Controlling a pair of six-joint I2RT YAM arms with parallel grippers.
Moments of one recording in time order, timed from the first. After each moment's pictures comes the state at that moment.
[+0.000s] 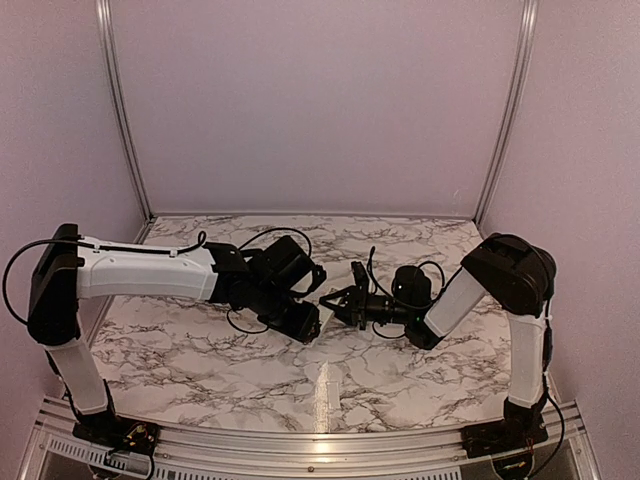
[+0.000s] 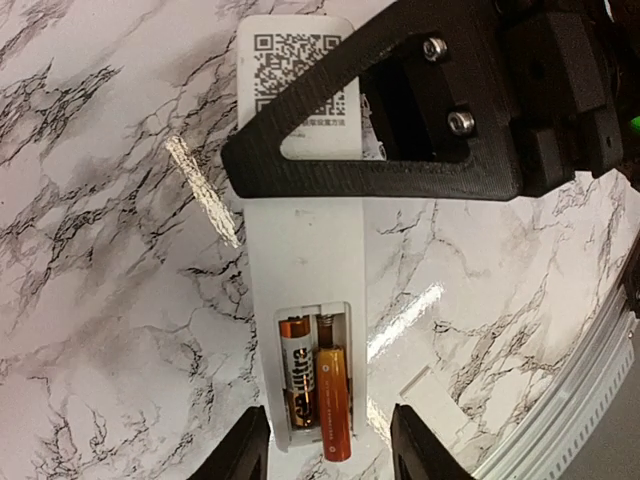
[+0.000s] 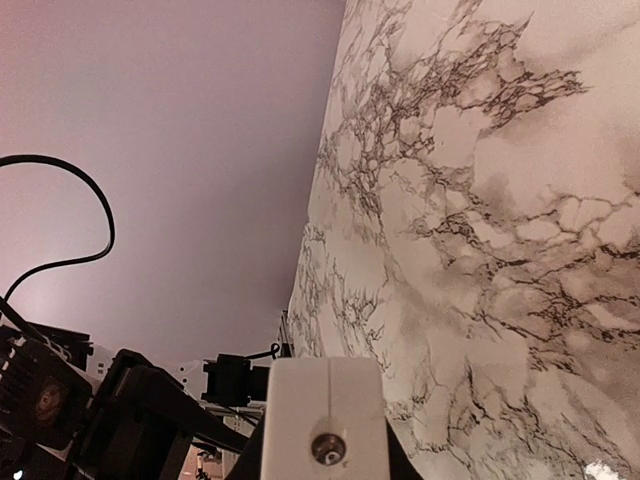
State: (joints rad) left arm -1.03 1.81 1.34 -0.54 0.04 -0.47; right arm 0.67 2.08 0.75 1.22 -0.68 1.28
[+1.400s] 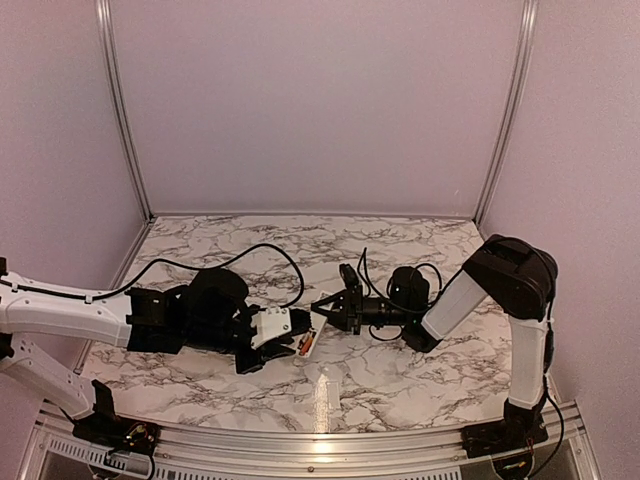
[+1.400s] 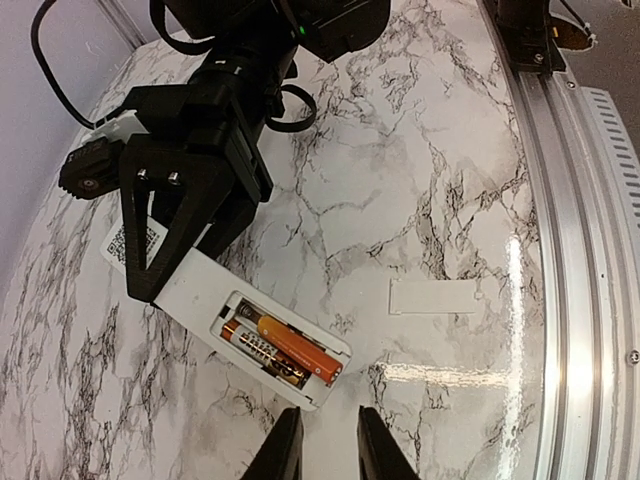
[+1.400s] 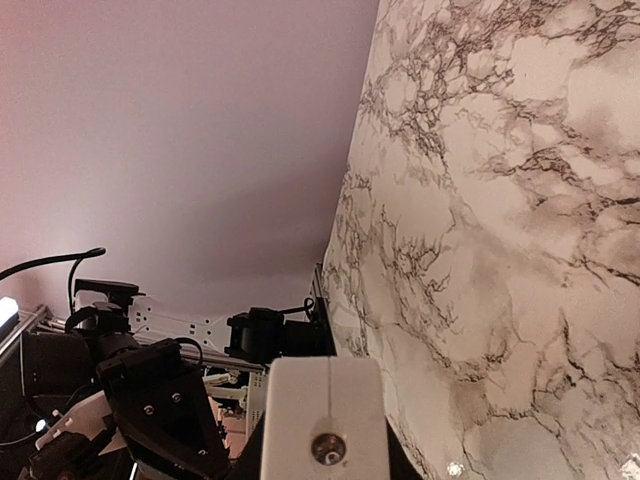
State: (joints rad) left arm -1.13 1.34 0.80 -0.12 0.07 0.36; right arm 0.72 2.06 0.75 1.26 -0.77 1.33
